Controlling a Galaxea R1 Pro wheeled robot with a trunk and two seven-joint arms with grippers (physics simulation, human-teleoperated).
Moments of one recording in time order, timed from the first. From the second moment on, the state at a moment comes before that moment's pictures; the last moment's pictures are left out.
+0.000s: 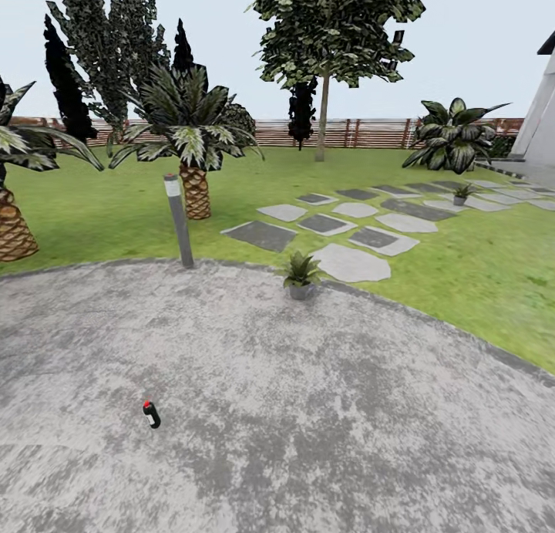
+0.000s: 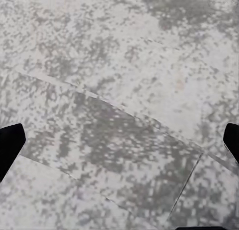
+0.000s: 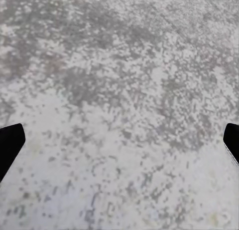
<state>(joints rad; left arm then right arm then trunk) -0.14 0.19 0.04 -0.14 0.02 -0.54 -0.16 -0.06 -0.14 0.01 -0.37 0.00 -0.43 -0.11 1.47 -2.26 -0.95</state>
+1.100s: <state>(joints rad) -0.14 0.19 0.04 -0.14 0.02 -0.54 -0.16 -0.06 -0.13 0.01 -0.37 0.00 -0.43 -0.11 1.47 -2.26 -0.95</state>
